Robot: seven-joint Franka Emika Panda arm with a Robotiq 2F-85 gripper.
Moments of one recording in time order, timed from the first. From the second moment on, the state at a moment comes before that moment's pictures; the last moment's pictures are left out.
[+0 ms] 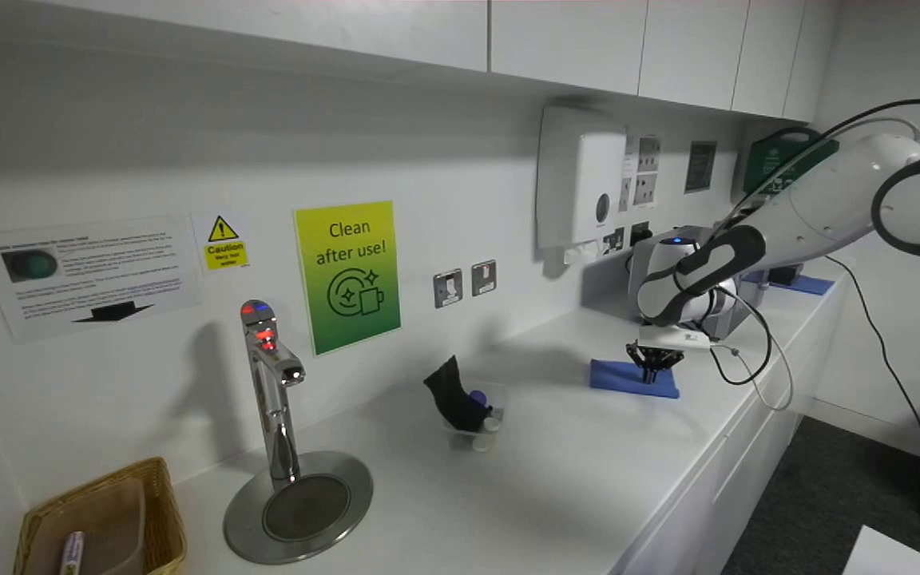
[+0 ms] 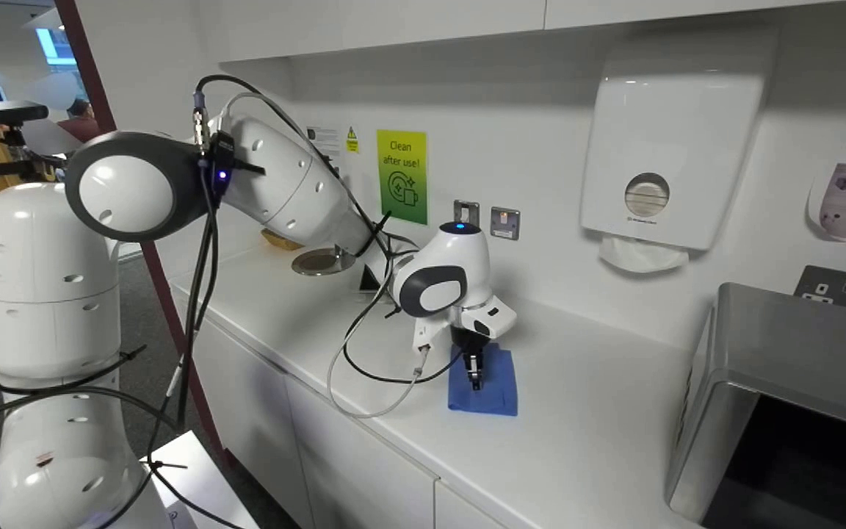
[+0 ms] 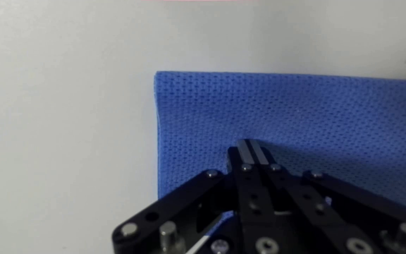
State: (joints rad) arm -0.13 0.26 -0.23 -2.10 0.03 2.48 0.52
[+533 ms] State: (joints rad) arm -0.12 0.37 -0.22 -1.92 0.04 2.38 0.54
